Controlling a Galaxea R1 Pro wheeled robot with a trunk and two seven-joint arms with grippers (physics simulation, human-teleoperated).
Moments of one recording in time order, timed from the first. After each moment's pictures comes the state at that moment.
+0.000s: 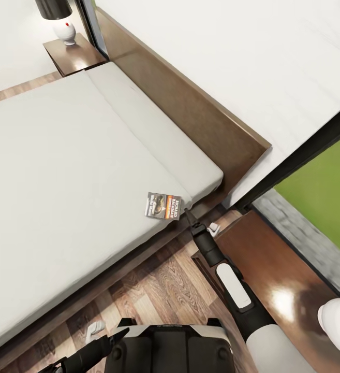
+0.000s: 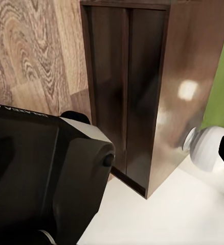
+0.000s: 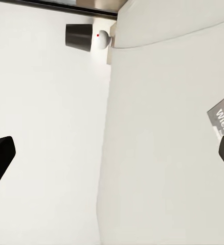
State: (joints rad) left arm -0.45 0.15 0.01 -0.20 0.50 0.05 -0.99; right arm -0.60 0.09 0.19 -0.99 -1.16 0.08 0.61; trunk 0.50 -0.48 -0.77
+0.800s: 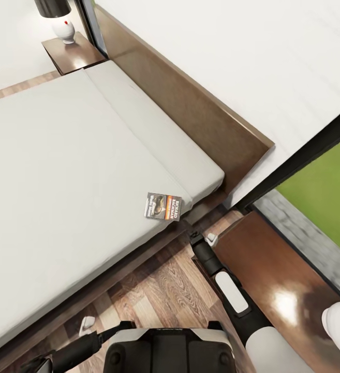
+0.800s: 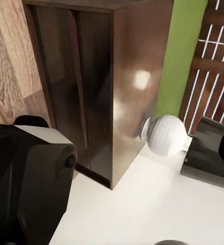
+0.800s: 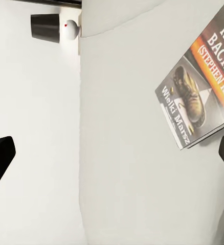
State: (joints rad) left arm -0.45 0.22 -0.02 -0.27 0.50 0.15 -1.23; right arm -0.60 0.09 0.19 -0.86 -1.15 0.08 0.61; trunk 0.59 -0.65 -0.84
